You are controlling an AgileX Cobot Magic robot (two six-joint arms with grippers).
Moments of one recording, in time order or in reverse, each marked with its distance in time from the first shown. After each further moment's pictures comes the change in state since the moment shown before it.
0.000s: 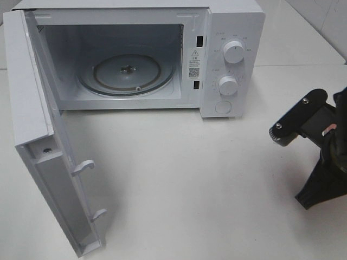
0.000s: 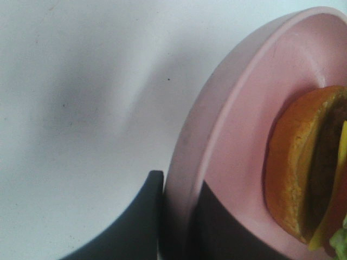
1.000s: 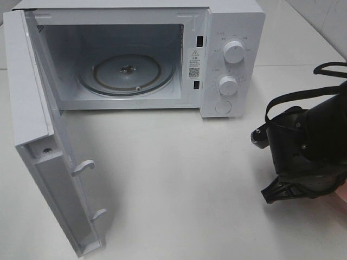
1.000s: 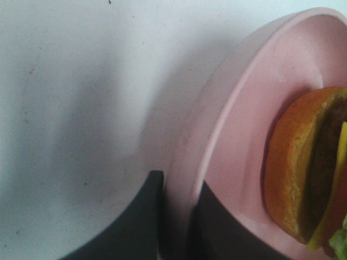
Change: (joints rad) left arm 0.000 0.000 0.000 0.000 0.000 0.000; right arm -0.044 0.343 -0.061 -0.122 -0.097 0.439
